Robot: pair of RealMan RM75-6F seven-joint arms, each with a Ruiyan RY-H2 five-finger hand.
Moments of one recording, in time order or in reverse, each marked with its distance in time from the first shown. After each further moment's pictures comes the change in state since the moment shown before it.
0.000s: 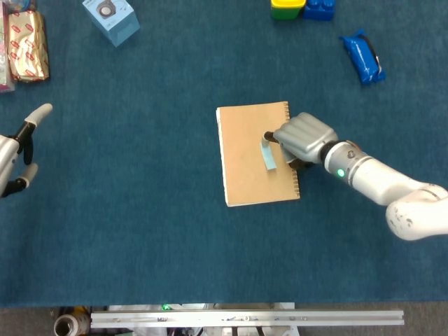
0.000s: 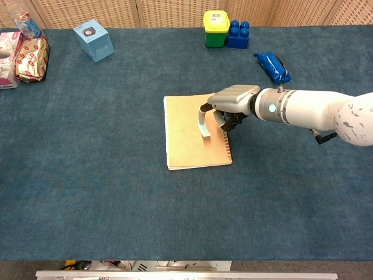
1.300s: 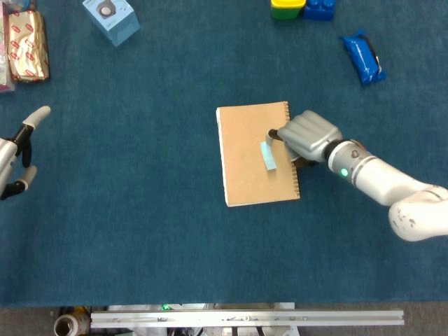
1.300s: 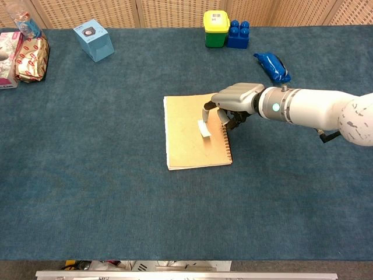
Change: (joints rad) left arm 0.008 0.000 0.007 0.000 0.002 0.007 -0.008; right arm 0.002 0.013 -0.012 -0.017 0.025 0.028 -0.023
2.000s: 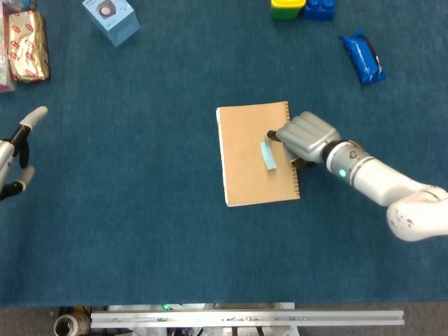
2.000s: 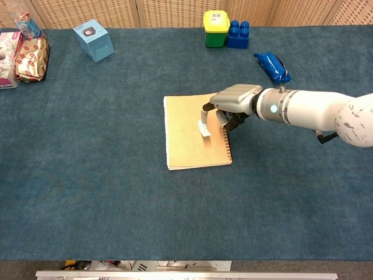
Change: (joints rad) left arm 0.005 0.000 0.002 0.006 -0.002 0.003 -0.005; right arm 0.003 -0.011 -0.003 0.009 0.007 -0.002 -0.010
